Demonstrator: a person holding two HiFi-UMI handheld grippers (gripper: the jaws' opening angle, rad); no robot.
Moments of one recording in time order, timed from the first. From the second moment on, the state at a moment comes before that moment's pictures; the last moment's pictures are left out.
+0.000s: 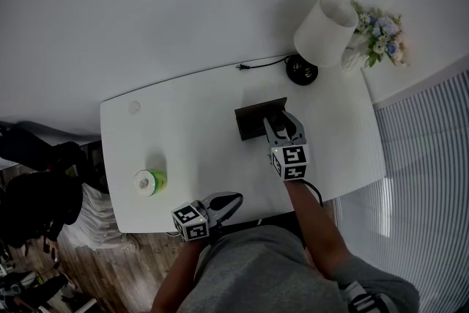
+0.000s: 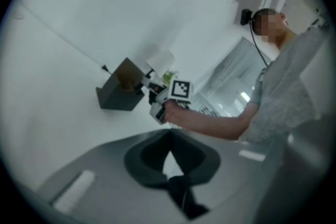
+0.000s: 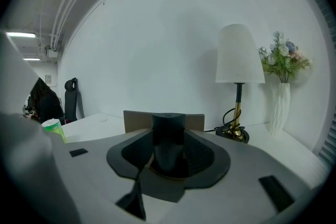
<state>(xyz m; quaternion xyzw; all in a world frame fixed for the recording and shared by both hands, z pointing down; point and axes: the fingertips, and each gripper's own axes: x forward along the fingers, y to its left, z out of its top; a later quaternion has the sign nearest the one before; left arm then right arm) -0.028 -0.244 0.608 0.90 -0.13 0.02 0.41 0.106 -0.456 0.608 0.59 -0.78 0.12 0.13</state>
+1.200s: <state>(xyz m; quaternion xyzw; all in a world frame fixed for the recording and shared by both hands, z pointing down) -0.033 -0.246 0.605 0.90 -0.14 0.01 0.41 0.102 -0.467 0.631 0.59 -0.77 0.13 0.18</state>
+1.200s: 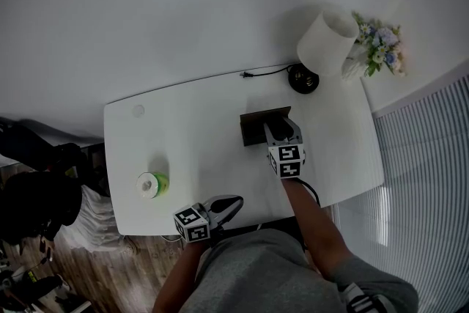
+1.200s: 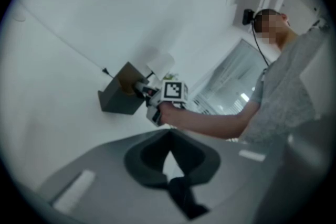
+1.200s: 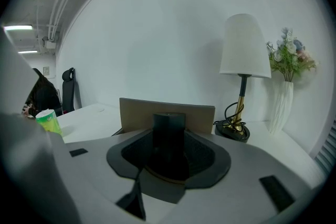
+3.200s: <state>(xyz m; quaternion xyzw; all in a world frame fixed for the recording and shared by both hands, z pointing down) -0.040 -0.220 0.574 0.92 -0.13 -0.02 0.36 0.018 -0.229 0.576 0.19 -0.93 0.31 0.07</state>
